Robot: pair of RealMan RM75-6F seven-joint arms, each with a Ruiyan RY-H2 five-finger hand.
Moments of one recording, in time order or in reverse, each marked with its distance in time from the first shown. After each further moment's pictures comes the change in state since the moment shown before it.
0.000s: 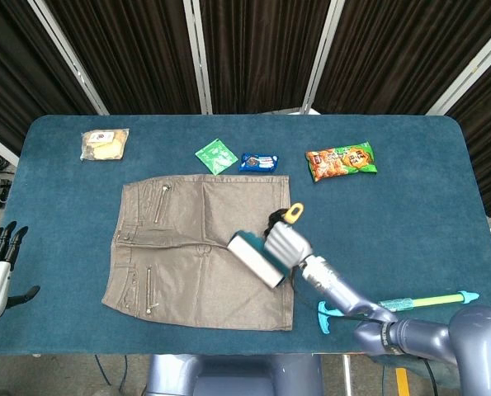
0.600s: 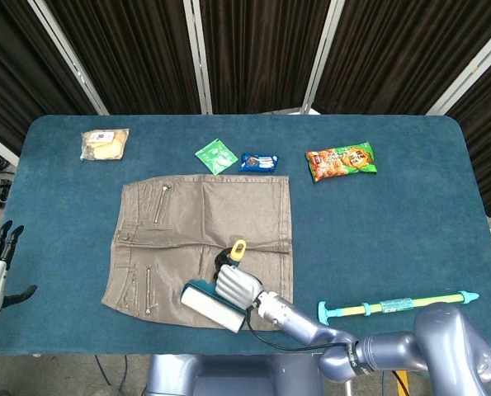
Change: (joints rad) left arm -0.001 0.010 -0.003 0.007 -0.011 -0.005 -0.026; right arm 0.060 -0.131 0.002 -0.126 0.051 -0.032 -0.185
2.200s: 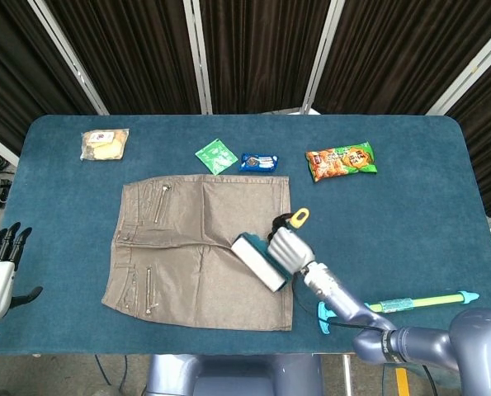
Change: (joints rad) left arm -0.008 -0.017 0.008 -0.008 -0.002 -0.007 0.038; right arm -0.084 0.132 -0.040 0.071 0.018 0.081 0.081
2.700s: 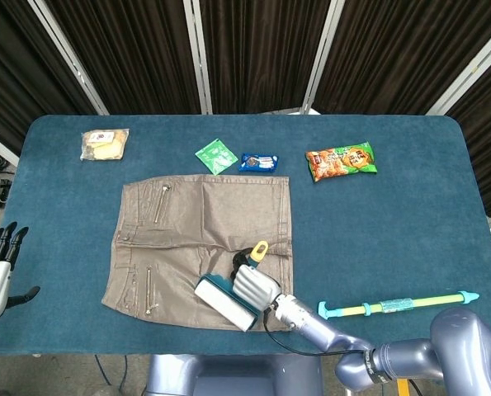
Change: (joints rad) left arm 0.002 0.011 0.001 0.003 0.003 0.001 -0.021; right arm 0.017 -0.074 -0.023 -0.123 -0.045 -0.004 -0.090
